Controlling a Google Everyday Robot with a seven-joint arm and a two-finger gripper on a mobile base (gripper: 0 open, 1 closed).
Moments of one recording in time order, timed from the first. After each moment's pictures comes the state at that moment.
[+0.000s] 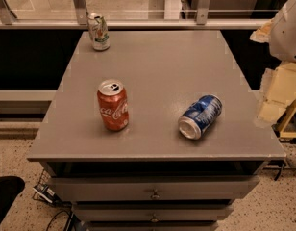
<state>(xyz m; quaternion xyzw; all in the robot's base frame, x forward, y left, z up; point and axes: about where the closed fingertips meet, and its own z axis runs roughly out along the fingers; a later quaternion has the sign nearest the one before) 0.438 -0.214 0.987 -0.60 0.78 -0.05 0.18</state>
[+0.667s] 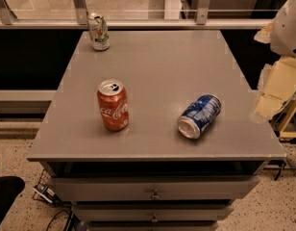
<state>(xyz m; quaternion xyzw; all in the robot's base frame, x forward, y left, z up) 0.441 -0.216 0.988 -0.57 0.80 -0.03 0.17</state>
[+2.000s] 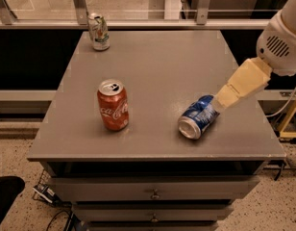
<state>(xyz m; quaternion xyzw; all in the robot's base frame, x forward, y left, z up) 0.437 -0.220 0.960 -0.24 0.96 0.00 0.13</state>
